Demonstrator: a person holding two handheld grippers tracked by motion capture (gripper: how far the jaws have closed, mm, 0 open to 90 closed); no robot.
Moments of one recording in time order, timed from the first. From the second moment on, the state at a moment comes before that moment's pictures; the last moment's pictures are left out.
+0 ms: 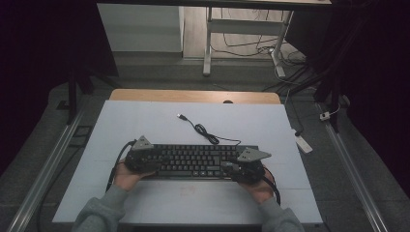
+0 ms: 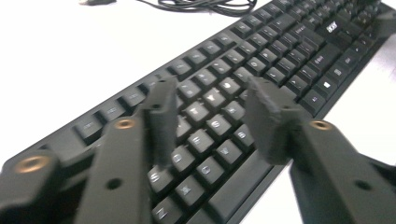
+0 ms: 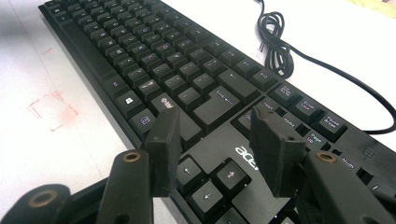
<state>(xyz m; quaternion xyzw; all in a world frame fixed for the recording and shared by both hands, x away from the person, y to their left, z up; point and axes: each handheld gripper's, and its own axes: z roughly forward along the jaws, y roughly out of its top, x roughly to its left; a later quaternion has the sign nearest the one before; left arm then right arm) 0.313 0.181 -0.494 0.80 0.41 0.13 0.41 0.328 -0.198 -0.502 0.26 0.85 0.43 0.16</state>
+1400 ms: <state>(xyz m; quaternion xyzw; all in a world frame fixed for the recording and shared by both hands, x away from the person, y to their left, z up) 0.316 0.190 -0.498 0.81 0.42 0.13 0.40 0.345 -0.154 -0.498 0.26 0.85 0.44 0.14</state>
